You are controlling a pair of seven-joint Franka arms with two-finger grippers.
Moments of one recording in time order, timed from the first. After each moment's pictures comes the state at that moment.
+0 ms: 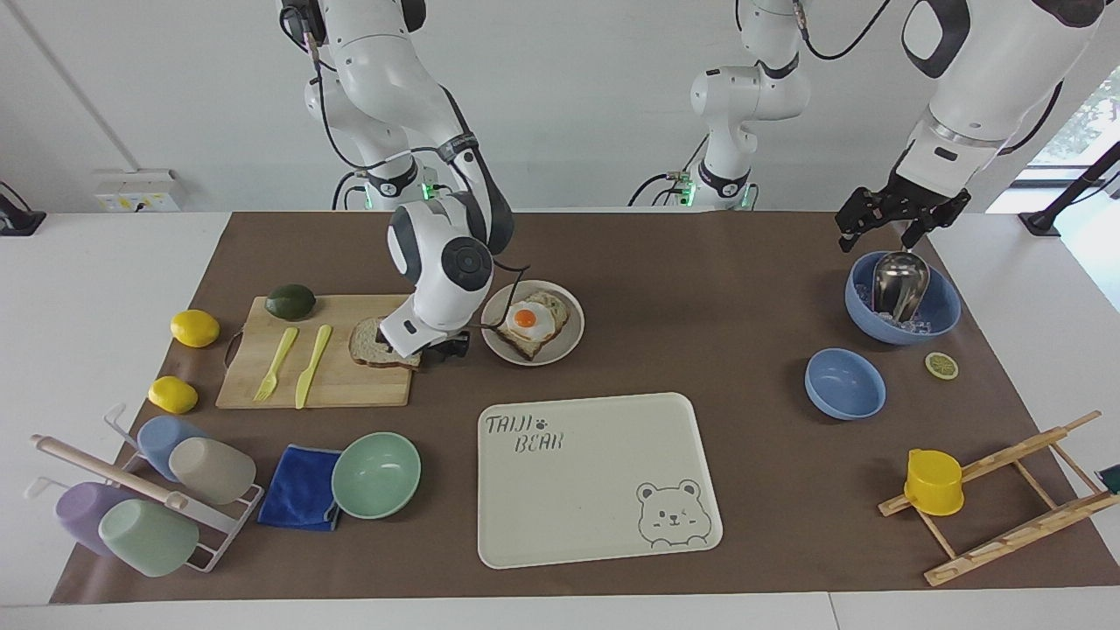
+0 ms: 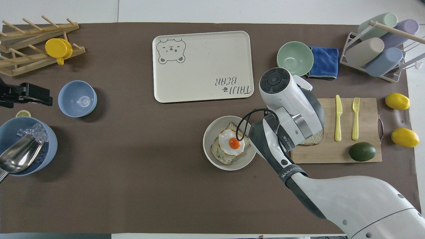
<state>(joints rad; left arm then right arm) -0.10 -0.02 0.03 -1.61 0.01 1.58 -0.04 0.44 0.37 -0.11 -1.86 -0.29 1.92 0.52</state>
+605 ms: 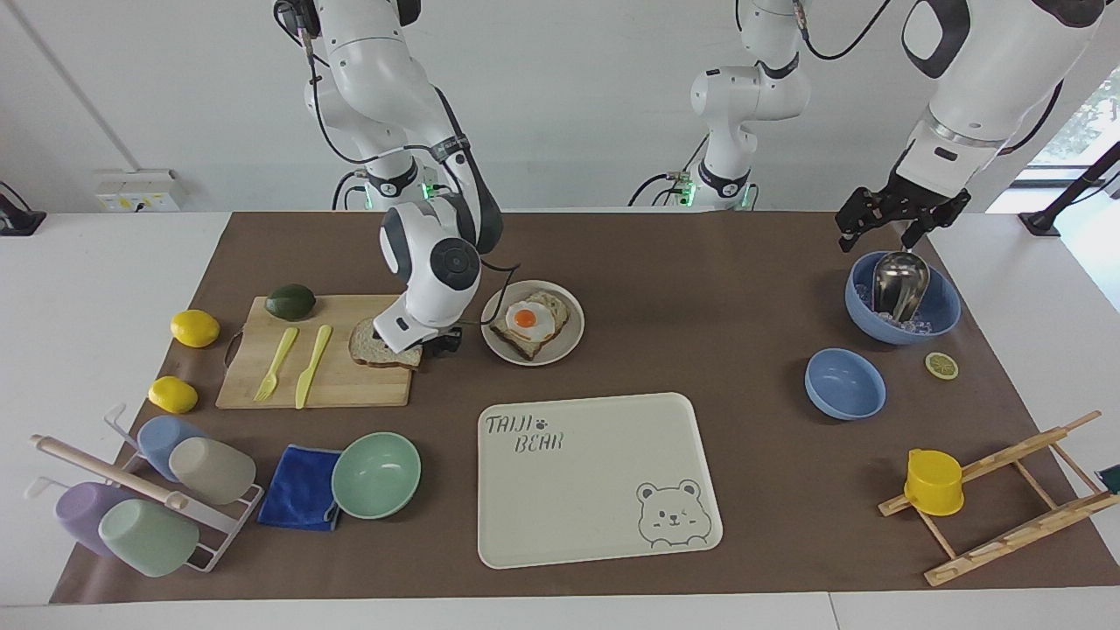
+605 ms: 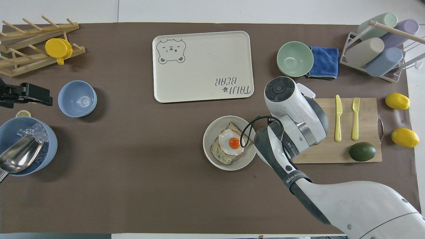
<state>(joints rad) -0.10 -0.02 0.03 -1.61 0.01 1.58 -0.04 0.44 0.33 -0.11 -1.95 -0.29 1.95 0.52</state>
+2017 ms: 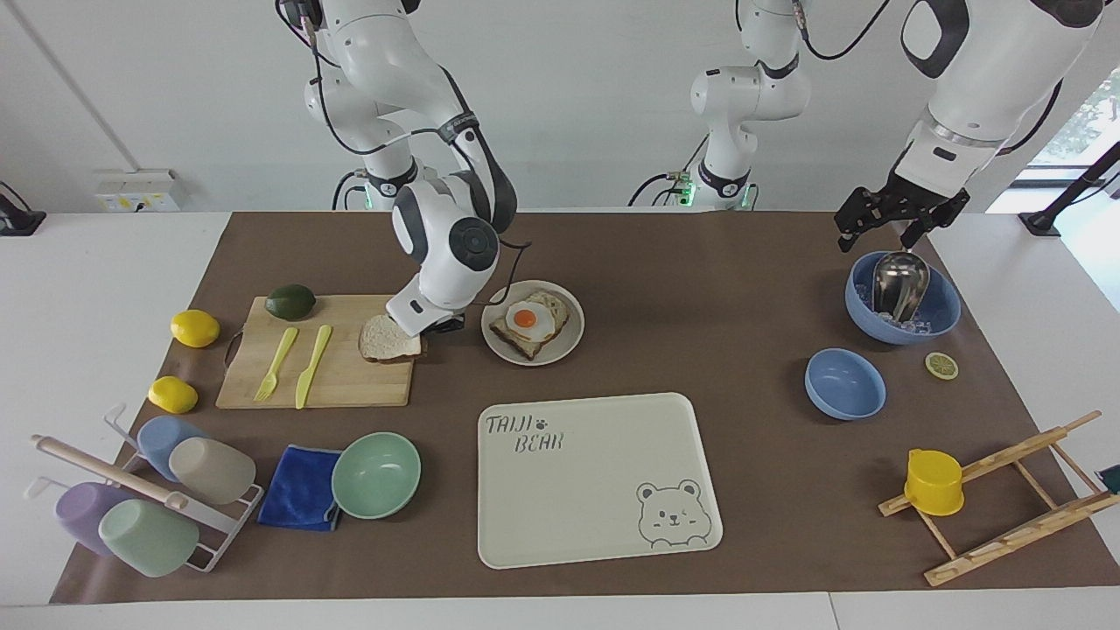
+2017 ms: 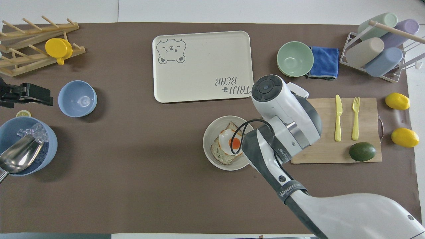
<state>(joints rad) -0.10 -0.02 0.02 -1.61 0.01 1.58 -0.04 0.45 0.29 -0.03 -1.84 -0.29 1.75 0.50</state>
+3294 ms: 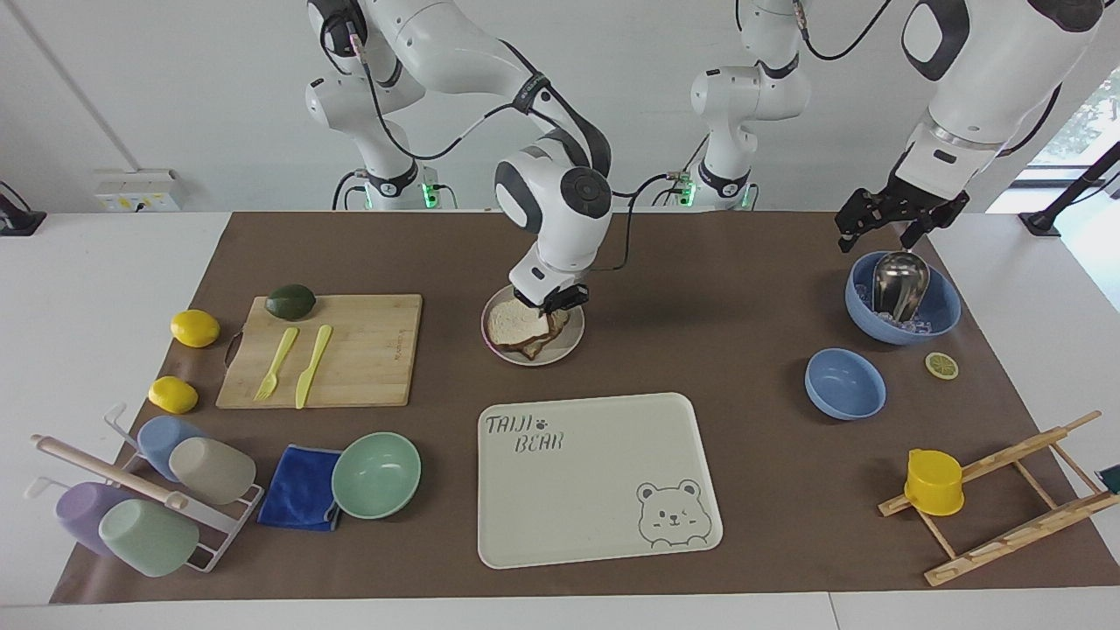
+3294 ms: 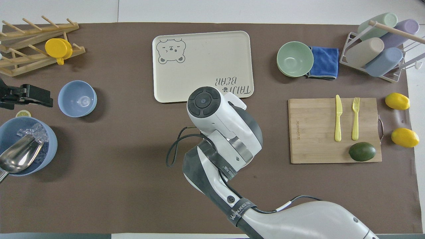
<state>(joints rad) -0.10 -0.02 0.03 -1.62 0.01 1.58 -0.04 0.55 0.41 0.13 -1.65 -0.08 1.85 0.71</state>
